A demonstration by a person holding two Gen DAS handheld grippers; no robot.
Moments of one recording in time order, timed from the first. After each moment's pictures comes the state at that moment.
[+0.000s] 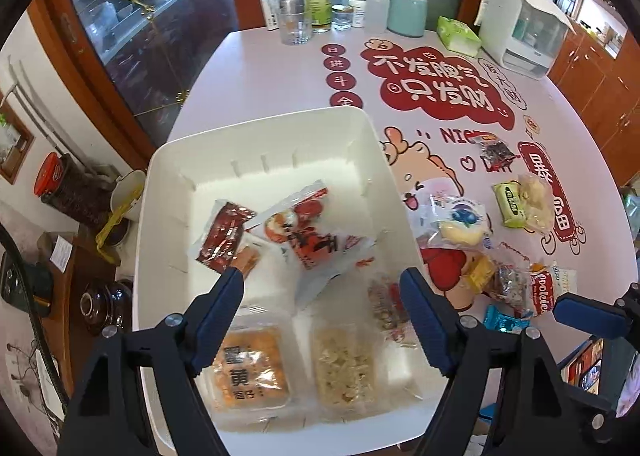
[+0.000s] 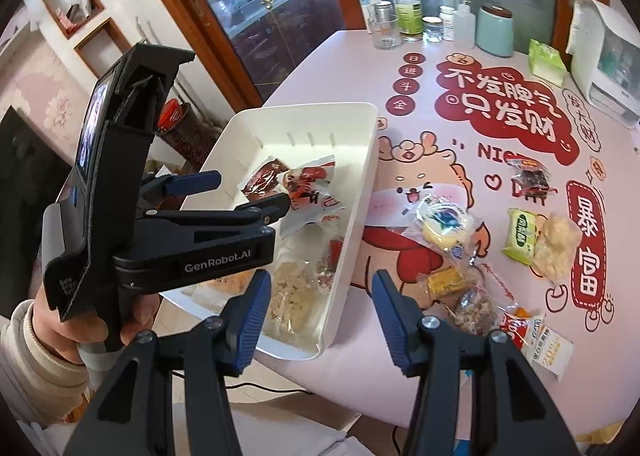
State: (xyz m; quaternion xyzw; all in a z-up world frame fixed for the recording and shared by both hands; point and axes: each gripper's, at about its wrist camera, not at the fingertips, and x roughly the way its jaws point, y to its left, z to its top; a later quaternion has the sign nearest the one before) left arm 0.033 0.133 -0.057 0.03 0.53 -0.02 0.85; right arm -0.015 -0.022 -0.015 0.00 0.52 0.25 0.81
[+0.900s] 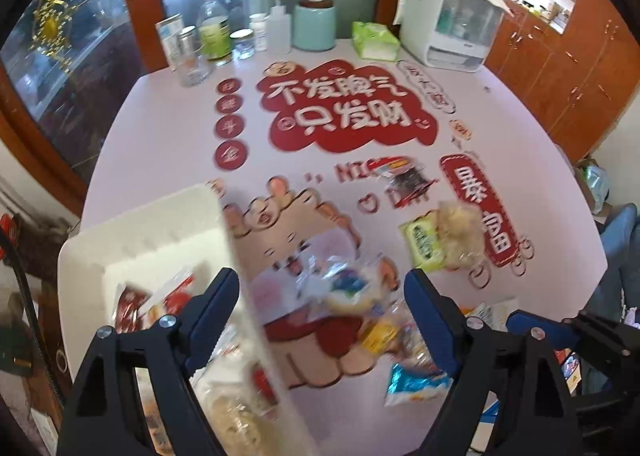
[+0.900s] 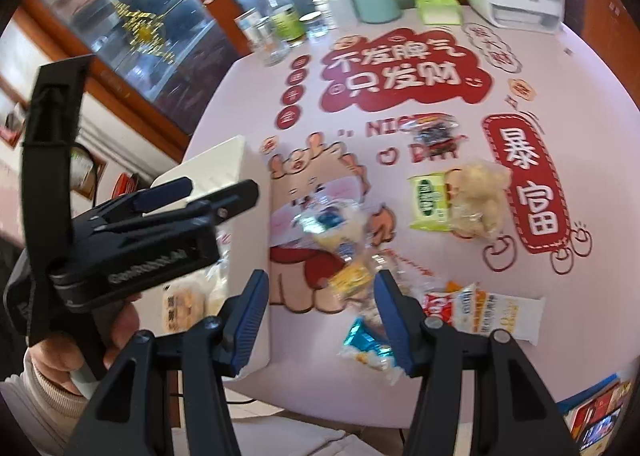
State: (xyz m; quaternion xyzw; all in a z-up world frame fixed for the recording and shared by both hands) left arm 0.093 0.016 -0.037 0.05 0.52 -0.13 0.85; right arm 0.022 -0.140 -0.033 0.14 0.54 0.13 0.82
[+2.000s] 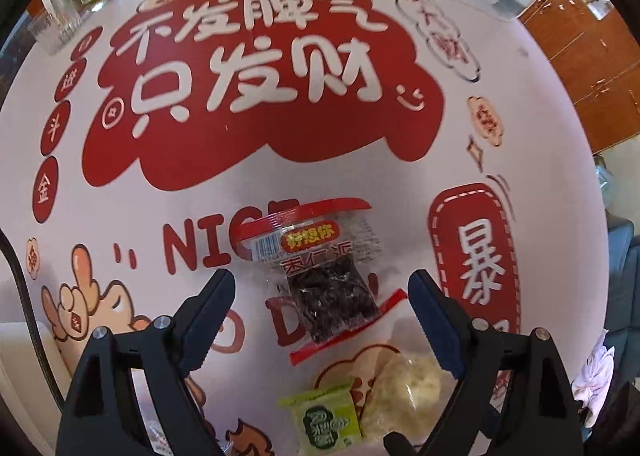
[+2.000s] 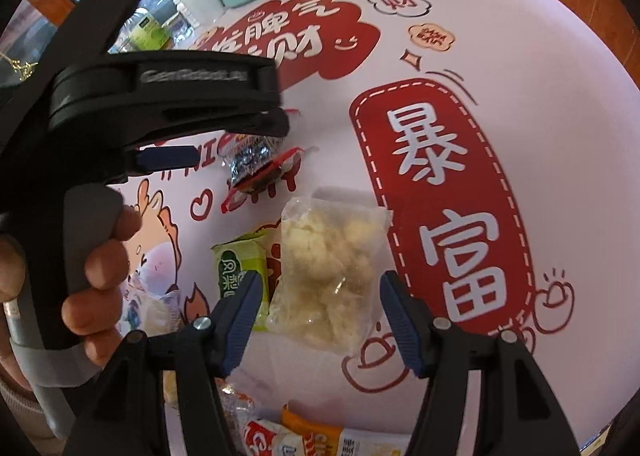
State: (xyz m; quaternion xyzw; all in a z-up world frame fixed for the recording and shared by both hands) left arm 0.266 -0.156 -0.193 0.02 0.65 -0.13 0.75; right arm 0.130 -0.256 -0.158 0.16 0.58 0.02 0.80
